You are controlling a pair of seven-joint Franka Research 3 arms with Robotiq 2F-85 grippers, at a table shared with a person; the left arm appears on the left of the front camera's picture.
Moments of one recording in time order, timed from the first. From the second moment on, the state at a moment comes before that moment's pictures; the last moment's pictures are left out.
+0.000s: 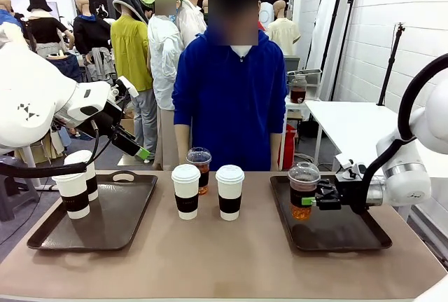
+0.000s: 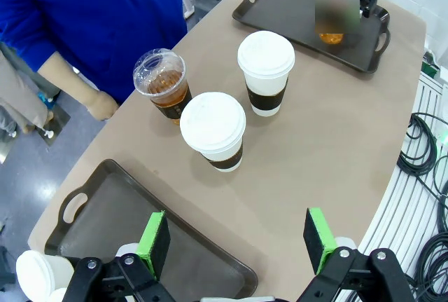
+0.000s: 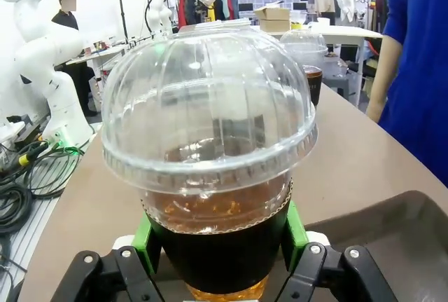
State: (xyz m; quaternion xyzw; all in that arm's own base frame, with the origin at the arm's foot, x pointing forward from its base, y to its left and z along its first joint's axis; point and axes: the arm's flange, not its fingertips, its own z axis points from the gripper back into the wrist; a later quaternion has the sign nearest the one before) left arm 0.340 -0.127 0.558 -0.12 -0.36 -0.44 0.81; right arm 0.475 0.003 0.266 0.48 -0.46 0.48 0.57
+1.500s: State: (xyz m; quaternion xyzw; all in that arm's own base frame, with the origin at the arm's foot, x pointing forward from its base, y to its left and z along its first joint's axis) left arm 0.340 -0.127 0.558 -0.12 -0.36 -0.44 0.81; right arm 0.460 -0.014 0.231 0.50 -0.45 0.47 0.57
